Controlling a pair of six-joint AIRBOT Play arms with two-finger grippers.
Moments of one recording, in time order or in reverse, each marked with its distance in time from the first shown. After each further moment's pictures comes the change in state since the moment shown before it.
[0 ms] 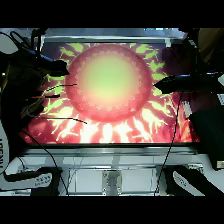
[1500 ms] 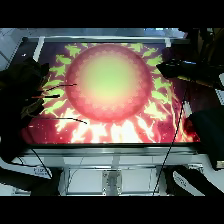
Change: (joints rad) left arm 0.569 -0.240 0.000 0.371 0.139 -0.391; right arm 0.000 0.000 0.000 0.018 -0.330 0.000
